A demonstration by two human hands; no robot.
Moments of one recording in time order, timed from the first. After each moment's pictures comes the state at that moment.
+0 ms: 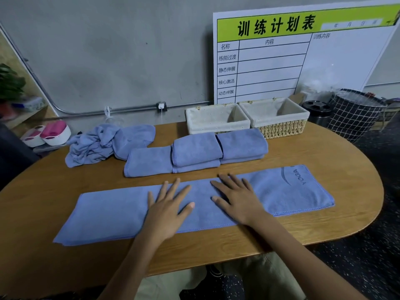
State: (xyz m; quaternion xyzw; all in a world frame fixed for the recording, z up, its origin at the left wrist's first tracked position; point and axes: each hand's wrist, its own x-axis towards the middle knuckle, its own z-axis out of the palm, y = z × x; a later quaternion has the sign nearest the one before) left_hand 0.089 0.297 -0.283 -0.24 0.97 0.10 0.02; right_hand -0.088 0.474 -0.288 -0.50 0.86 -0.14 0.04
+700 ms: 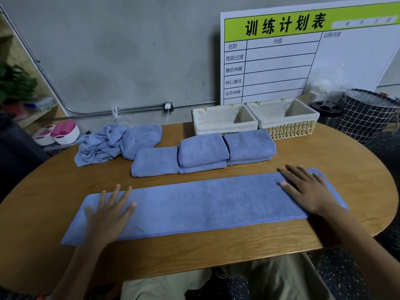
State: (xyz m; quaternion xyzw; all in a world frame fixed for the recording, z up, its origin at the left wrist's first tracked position) left_hand 0.187 0.188 -0.287 -0.44 0.90 0.05 0.04; right_hand -0.202 0.582 -0.284 -0.36 0.93 -0.09 0.03
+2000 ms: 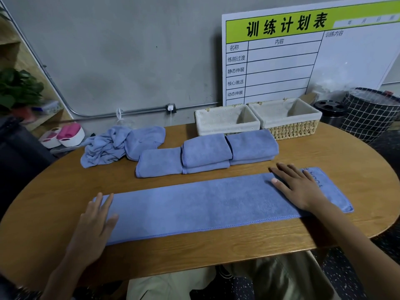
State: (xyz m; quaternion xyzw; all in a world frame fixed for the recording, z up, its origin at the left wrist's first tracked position) left_hand 0.249 0.188 -0.288 -0.38 0.91 0.13 -0.11; right_hand -0.190 0.556 -0.283 -0.39 0.91 -0.11 0.03
